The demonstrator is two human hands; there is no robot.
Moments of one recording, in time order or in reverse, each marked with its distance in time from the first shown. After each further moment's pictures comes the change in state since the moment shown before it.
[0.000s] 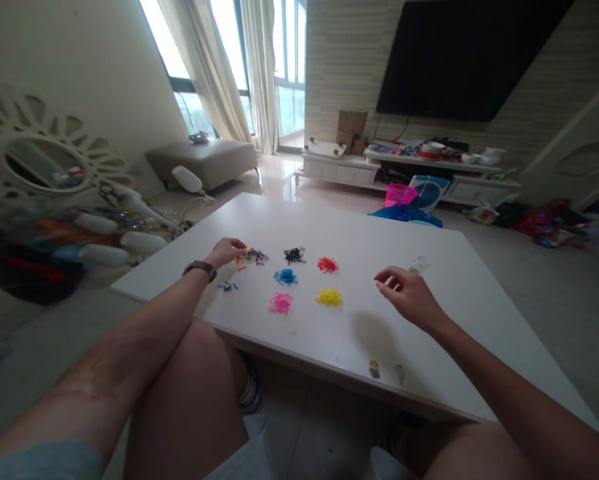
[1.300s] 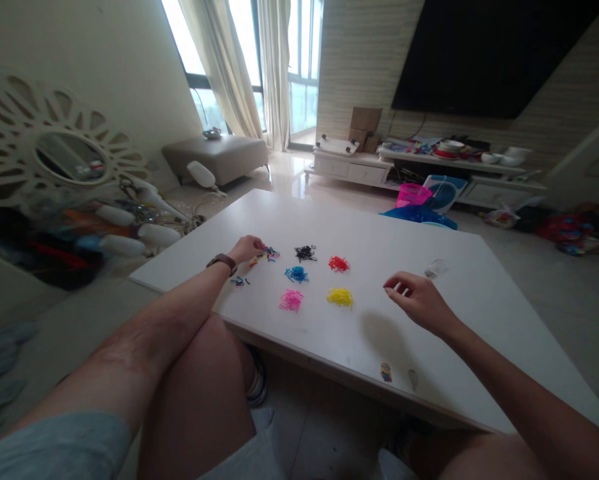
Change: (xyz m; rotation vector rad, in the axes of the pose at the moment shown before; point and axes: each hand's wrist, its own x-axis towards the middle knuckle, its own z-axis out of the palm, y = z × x) left_hand 0.012 -0.002 0.019 0.164 -0.091 0.170; right_hand 0.002 0.006 0.009 -0.036 -0.100 -0.066
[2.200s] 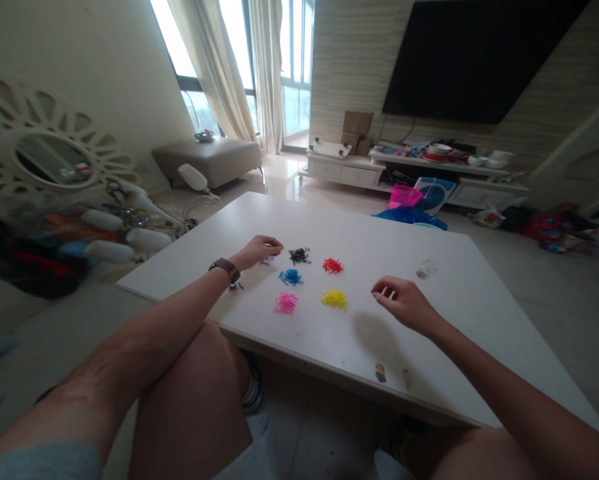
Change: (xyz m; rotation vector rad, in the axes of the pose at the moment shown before) left_hand -0.027 0.084 0.004 -0.506 -0.130 0.038; right_hand 0.001 0.000 0.007 0.017 -0.061 -0.032
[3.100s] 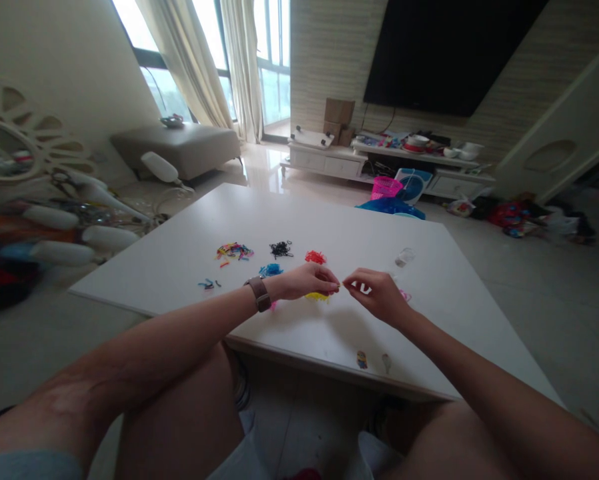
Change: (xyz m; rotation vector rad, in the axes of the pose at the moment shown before) left_hand -0.055 0.084 0.153 -0.481 -0.718 0.001; right_hand -0.002 -0.011 0.010 0.002 0.062 -0.236
